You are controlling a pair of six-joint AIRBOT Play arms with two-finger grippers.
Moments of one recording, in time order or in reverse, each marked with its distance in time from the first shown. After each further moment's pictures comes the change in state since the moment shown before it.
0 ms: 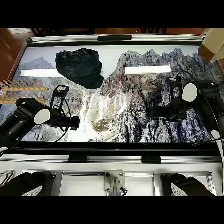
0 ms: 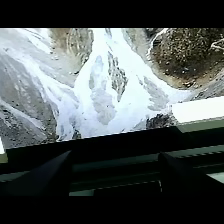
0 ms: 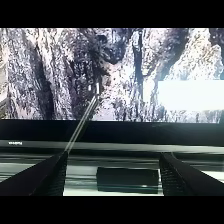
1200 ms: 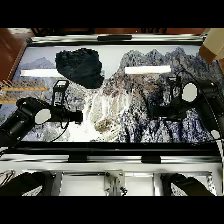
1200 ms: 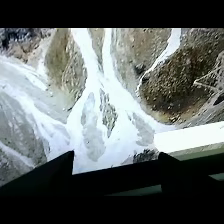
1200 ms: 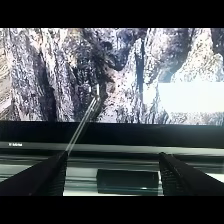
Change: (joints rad) left arm 0.004 -0.008 0.003 -0.013 0.195 -0.016; right arm 0.000 0.000 0.000 -0.003 -0.013 -0.003
